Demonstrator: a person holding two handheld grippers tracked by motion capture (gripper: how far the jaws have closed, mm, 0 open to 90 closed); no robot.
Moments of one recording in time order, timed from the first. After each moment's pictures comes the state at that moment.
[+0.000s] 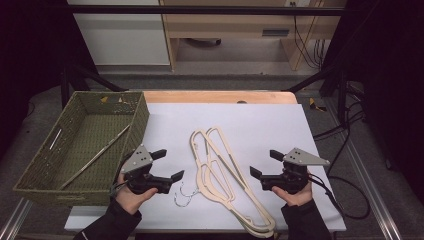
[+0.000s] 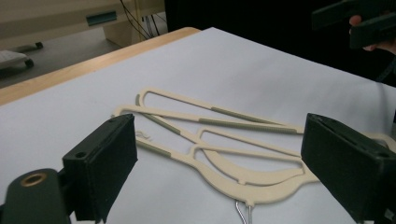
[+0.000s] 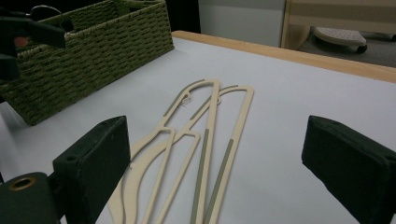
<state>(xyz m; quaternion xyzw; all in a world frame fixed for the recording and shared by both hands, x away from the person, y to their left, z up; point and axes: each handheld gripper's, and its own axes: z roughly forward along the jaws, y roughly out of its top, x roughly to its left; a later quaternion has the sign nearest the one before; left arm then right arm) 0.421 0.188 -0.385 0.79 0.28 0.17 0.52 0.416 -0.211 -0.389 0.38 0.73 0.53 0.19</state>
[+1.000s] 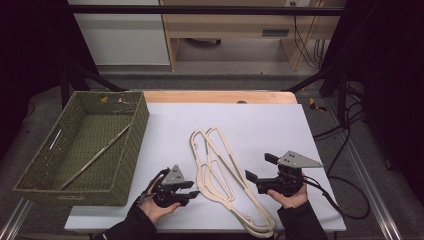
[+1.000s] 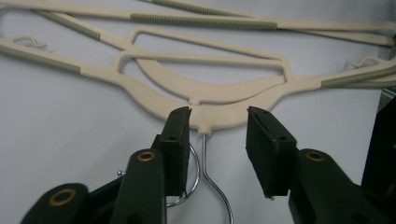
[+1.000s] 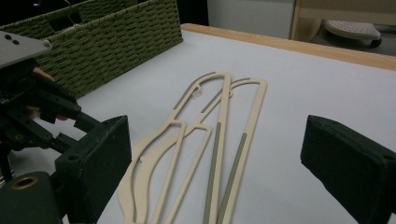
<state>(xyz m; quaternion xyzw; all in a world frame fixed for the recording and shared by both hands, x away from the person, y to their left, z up) 0.420 0.141 -0.451 0.88 0.26 0.08 0.39 0.415 -0.202 -0.397 0.38 0.74 0.53 0.18</state>
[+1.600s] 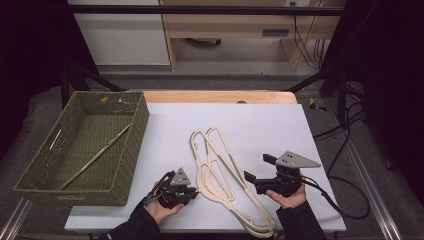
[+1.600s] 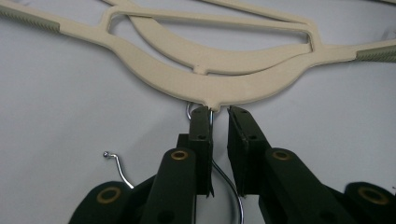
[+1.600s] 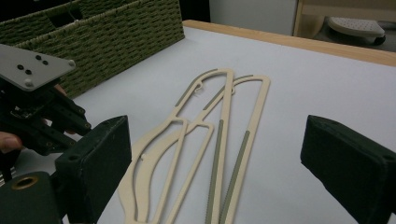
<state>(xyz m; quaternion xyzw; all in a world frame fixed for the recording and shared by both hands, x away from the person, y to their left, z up) 0.424 0.133 -0.469 0.89 0.28 0.07 0.35 0.416 -0.199 -0.400 0.37 0.74 0.53 0.17</state>
